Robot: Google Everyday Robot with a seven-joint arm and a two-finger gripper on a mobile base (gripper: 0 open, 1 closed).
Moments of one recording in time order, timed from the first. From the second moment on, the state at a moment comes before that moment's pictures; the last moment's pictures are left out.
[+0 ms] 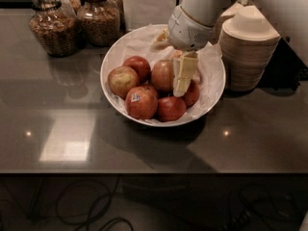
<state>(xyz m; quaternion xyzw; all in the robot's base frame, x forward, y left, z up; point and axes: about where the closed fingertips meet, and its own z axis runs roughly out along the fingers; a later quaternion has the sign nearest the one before) 0.569 -0.043 0.913 -0.81 0.55 0.10 0.18</state>
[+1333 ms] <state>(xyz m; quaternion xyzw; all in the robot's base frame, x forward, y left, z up) 0.569 -0.043 0.913 -0.81 0.55 0.10 0.18</state>
